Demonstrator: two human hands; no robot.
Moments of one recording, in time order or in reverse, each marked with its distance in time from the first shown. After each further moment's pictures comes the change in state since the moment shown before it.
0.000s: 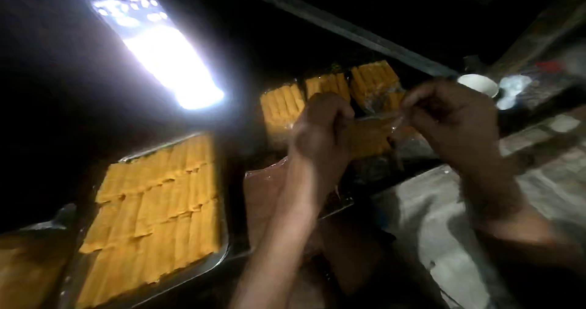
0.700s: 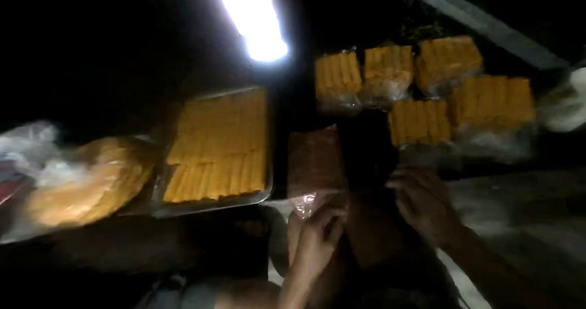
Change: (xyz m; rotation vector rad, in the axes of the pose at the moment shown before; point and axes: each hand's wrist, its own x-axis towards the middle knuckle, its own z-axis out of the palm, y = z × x) left_hand -0.232 -0.060 0.010 -0.140 -0.094 -0.492; right_hand -0.126 0.008 0.098 -0.075 -0.266 -0.204
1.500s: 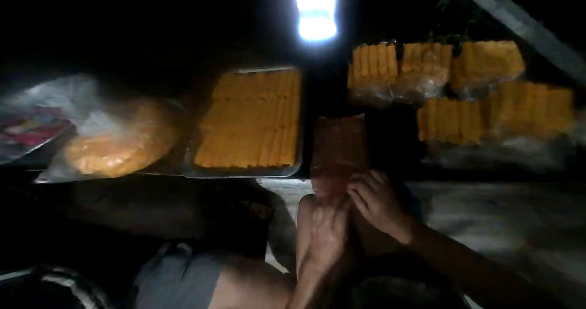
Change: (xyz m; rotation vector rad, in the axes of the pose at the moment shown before) left_hand -0.034 -0.039 0.018 0.573 0.484 0.324; right_hand 0.010 -0.059 0.097 0.103 -0.071 -0.176
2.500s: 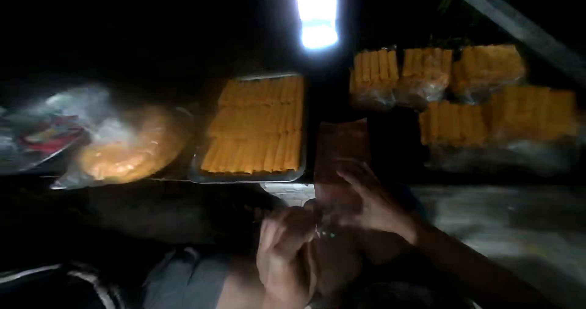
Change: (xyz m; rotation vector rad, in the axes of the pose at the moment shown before) left_hand 0.059 0.002 -0.103 -0.292 0.254 0.028; right_hand 0.016 -0.001 -0.006 0.355 -0.306 0.115
